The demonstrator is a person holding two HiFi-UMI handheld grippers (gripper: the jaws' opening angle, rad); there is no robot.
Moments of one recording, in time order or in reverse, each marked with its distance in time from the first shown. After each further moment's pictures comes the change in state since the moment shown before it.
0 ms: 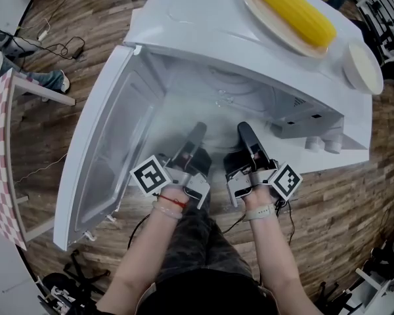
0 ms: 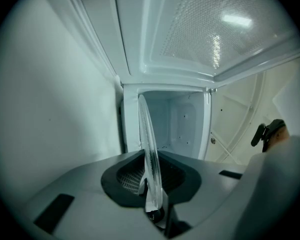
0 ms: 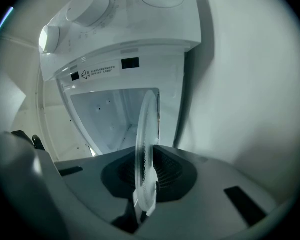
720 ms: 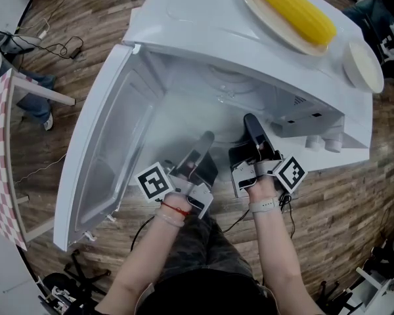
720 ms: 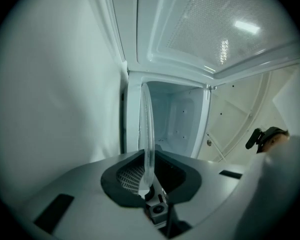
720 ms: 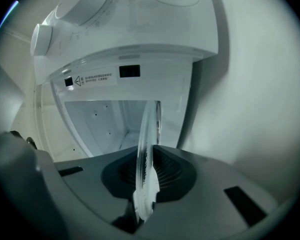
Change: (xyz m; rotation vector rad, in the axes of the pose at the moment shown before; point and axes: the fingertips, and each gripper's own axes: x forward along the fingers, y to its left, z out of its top) left arm -0.007 -0.004 -0.027 -0.095 0.053 -0.030; right arm 0.009 0.000 0.020 -0.019 -0.044 -0.032
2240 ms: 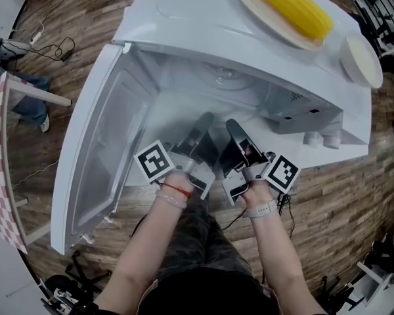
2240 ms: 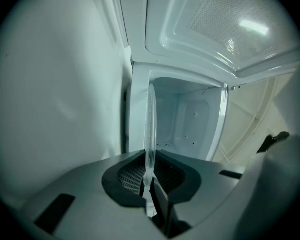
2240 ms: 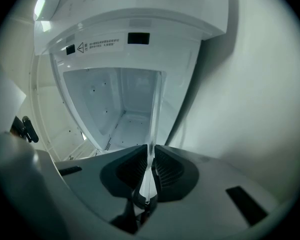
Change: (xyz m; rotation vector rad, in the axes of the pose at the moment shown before) left arm 0.037 0.014 0.017 -0.021 -0.003 0.043; right arm -0.002 -0.003 -0.038 -0.088 0.190 -0.064
